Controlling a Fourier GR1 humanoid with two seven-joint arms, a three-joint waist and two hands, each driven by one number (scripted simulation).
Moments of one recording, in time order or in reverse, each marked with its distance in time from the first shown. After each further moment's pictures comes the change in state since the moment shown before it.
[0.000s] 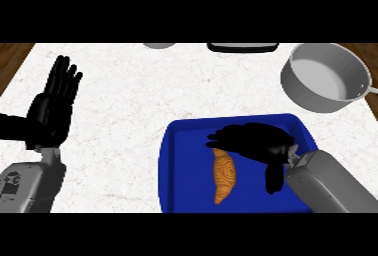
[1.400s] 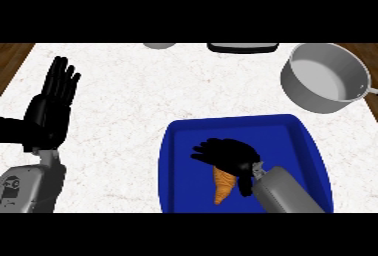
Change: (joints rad) left arm 0.012 -0.058 0.062 -0.039 -0.070 -0.049 0.031; right arm 0.092 0.259 -0.011 0.276 0.393 -0.219 -0.115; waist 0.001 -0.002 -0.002
